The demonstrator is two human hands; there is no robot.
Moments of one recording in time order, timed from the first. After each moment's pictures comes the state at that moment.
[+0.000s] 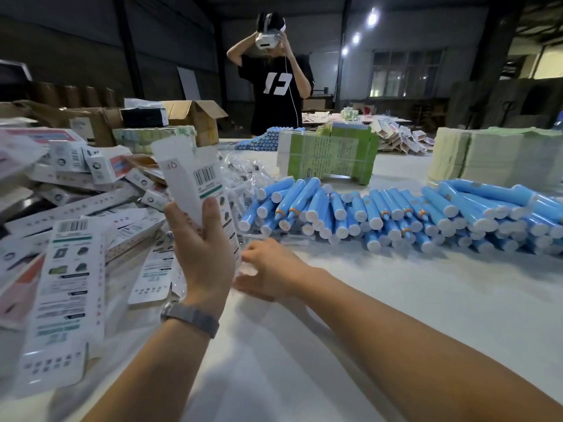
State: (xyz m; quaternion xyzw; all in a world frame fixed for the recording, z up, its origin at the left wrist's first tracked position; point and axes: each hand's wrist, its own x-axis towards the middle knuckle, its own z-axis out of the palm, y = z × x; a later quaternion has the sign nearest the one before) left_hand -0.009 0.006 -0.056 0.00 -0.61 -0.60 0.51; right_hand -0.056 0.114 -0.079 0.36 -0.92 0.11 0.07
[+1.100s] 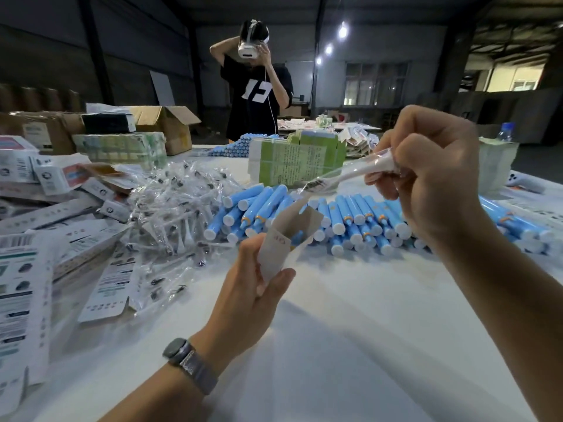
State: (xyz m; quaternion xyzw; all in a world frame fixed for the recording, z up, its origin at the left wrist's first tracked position) left_hand 0.029 0.071 -0.085 -0.30 -0.76 -0.48 0.33; right_hand 0.042 0.275 0.073 0.34 -0.62 0.62 0.33
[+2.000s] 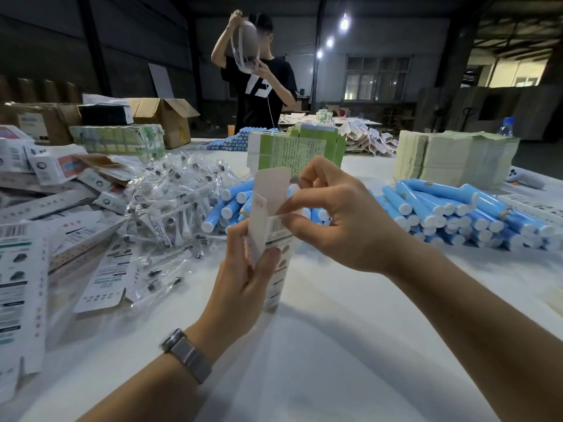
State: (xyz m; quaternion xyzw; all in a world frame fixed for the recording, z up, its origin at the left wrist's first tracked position) left_hand 0.027 0.070 -0.083 -0.27 -0.71 -0.59 0.27; right_hand 0.032 0.245 0.028 0.37 -0.84 0.28 0.28
